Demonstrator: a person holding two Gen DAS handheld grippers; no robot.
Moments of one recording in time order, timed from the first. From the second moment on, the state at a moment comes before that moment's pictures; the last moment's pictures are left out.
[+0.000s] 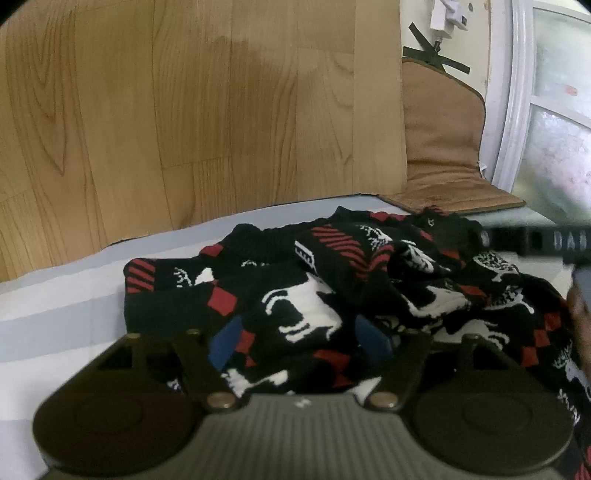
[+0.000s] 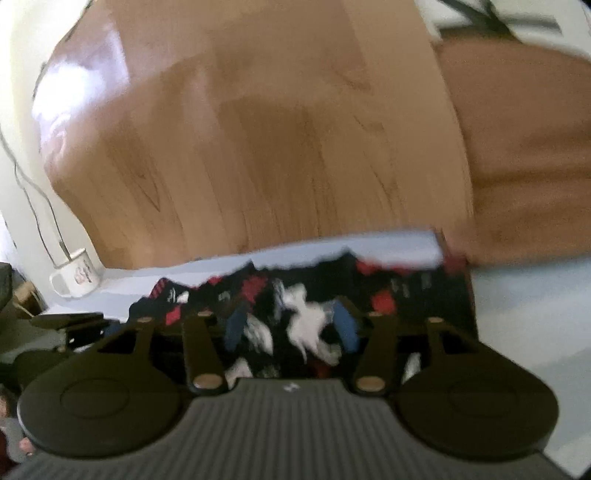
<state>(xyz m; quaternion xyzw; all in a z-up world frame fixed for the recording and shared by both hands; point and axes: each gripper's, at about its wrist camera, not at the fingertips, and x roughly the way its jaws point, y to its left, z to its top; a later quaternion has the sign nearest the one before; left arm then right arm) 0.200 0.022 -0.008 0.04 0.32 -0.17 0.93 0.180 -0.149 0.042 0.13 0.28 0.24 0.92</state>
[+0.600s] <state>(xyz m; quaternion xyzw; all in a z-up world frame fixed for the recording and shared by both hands) 0.202 0.024 -0.009 0.03 0.33 -0.17 0.93 0.191 -0.184 0.018 0.28 0.30 0.20 0.89</state>
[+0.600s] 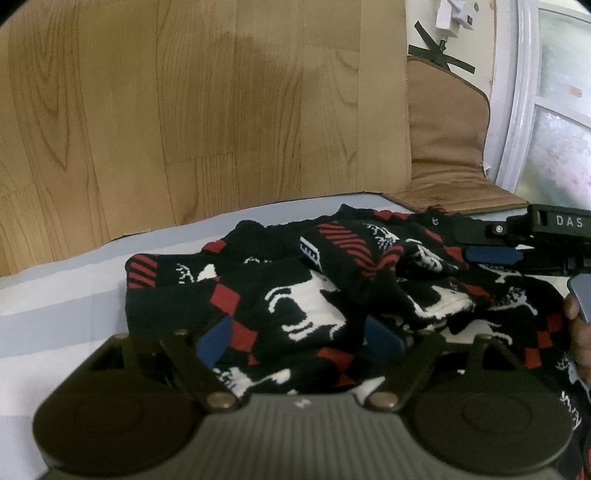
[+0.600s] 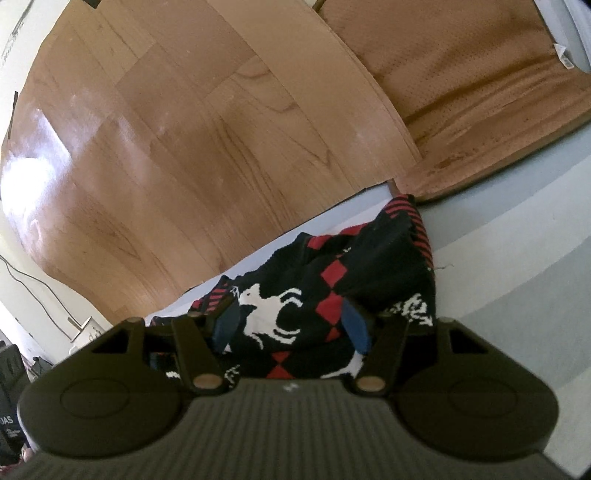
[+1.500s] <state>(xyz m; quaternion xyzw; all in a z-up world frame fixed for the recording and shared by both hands) 0.202 0.024 -0.009 0.03 0.33 -0.17 0.93 0.191 -0.185 0.018 0.28 0.30 0.20 0.89</state>
